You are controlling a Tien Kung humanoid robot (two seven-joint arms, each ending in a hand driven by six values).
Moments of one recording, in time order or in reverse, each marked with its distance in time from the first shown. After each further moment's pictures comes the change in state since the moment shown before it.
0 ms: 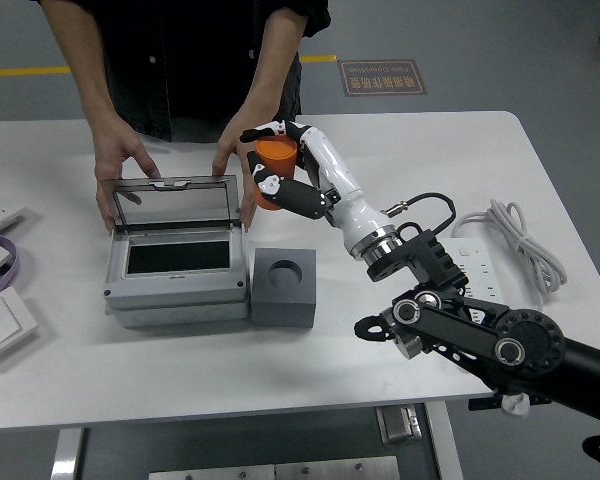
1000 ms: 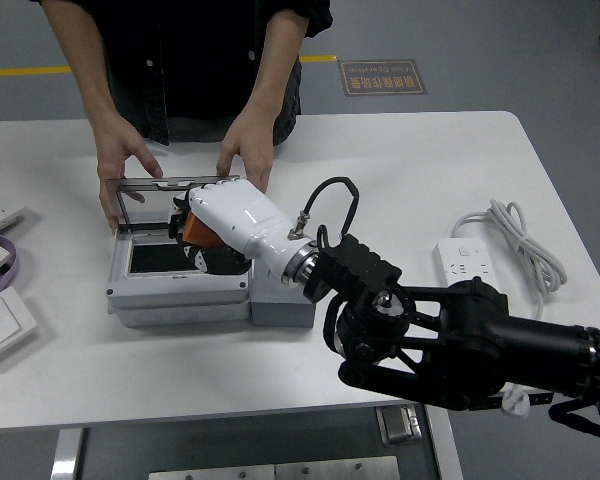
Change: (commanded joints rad) left arm -0.008 0.005 0.011 0.002 -0.007 0.000 0.007; right arm 0.173 0.119 -0.195 -0.052 -0.898 0.281 -0.552
